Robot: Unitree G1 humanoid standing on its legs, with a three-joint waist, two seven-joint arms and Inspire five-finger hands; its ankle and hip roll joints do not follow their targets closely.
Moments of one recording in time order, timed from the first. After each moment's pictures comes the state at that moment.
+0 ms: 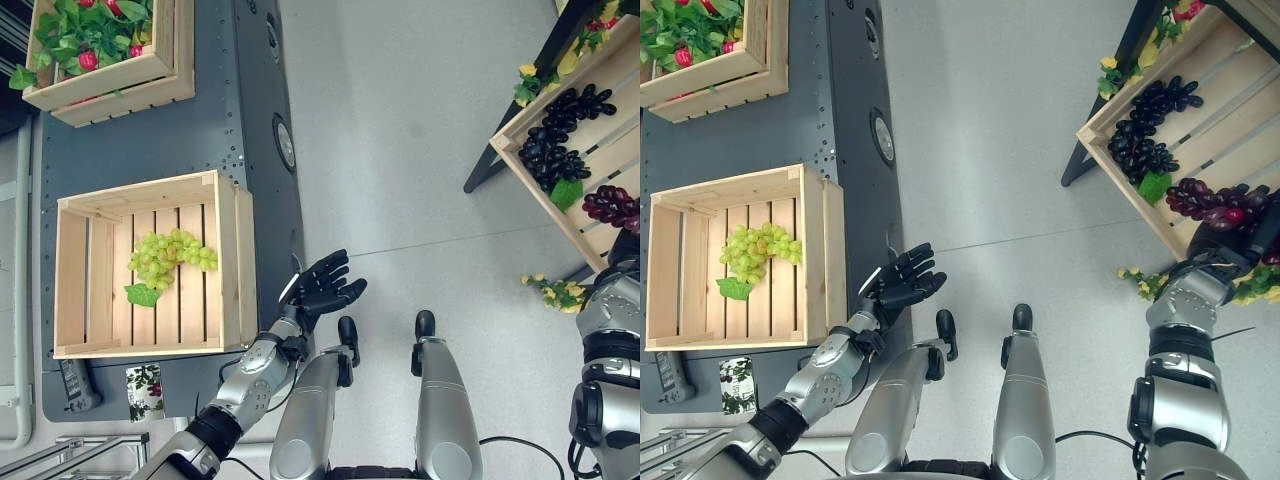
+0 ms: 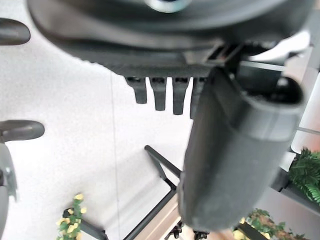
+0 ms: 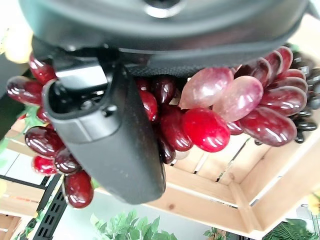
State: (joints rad) left arm -0.26 0.41 -0.56 0.38 -0.91 -0.23 0.01; right arm -0.65 -0.62 -0.31 0.84 1.96 -0.35 0.07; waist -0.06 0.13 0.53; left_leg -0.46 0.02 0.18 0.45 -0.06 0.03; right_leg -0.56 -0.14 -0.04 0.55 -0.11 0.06
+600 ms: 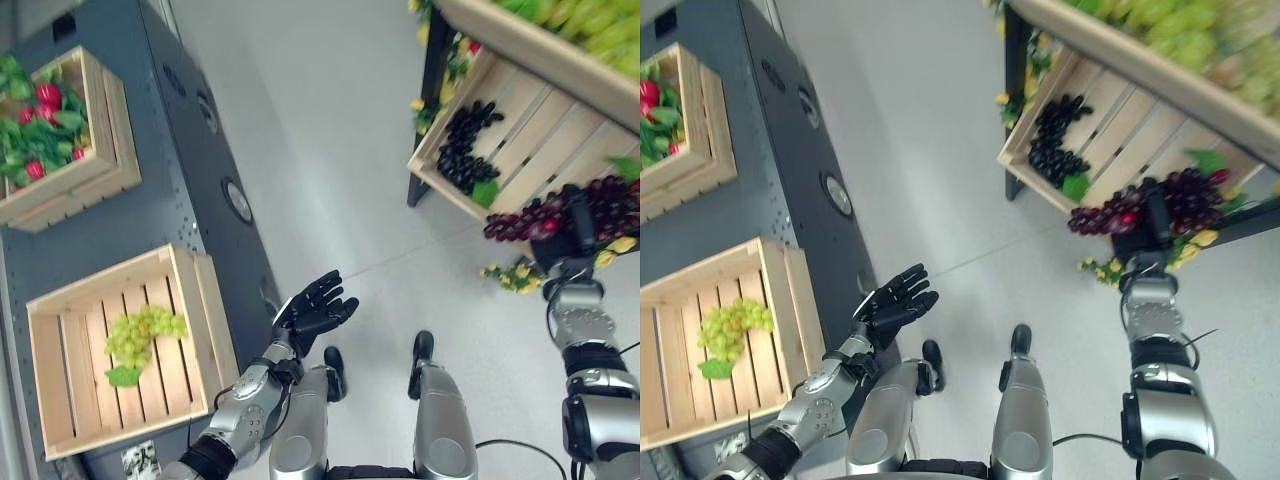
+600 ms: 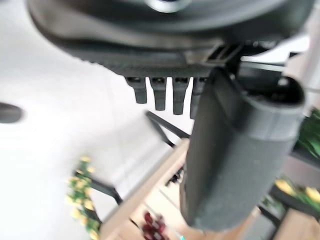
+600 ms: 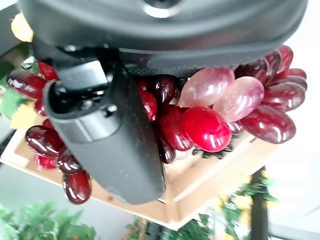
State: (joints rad) left arm -0.11 0.34 -0.49 0.37 -0.92 -0.30 -0.06; right arm -0.58 -0.52 -0.05 0.81 1.57 0.00 0.14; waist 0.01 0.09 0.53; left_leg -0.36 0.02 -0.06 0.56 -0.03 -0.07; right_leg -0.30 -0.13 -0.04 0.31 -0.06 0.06
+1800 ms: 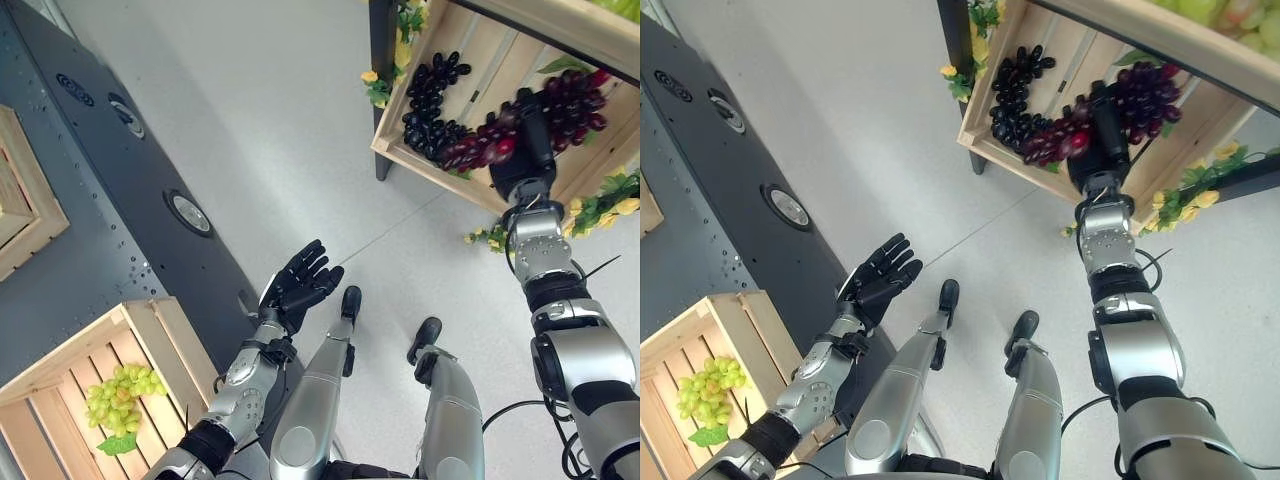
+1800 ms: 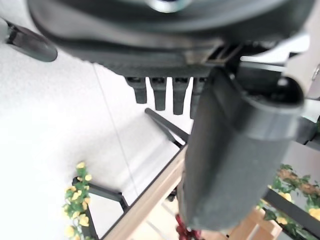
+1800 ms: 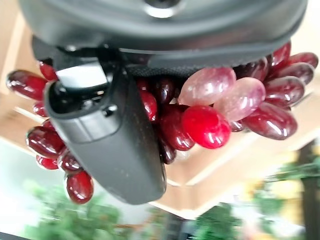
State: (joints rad) left arm -0.17 0.41 -0.50 0.33 -1.00 -0.34 0.00; right arm -1.04 -0.48 0.02 0.97 1.62 -0.22 0.09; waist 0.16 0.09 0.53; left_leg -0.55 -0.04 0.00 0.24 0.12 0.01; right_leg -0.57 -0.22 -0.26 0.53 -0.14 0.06
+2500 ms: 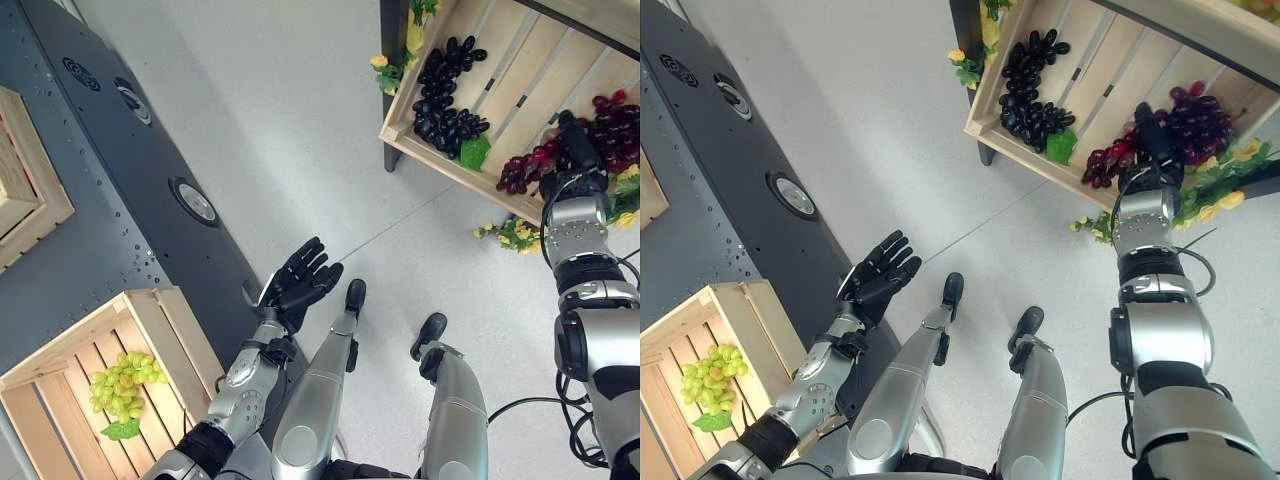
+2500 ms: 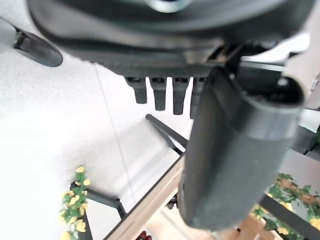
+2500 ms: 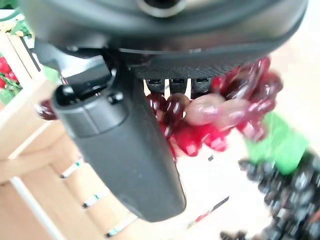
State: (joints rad) left arm -0.17 0.42 -0.53 0.29 -1.02 -0.36 0.04; right arm -1.09 -0.60 0.01 1.15 1.28 -0.12 -0.29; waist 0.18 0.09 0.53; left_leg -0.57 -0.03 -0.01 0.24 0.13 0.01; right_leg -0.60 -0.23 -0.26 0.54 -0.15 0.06
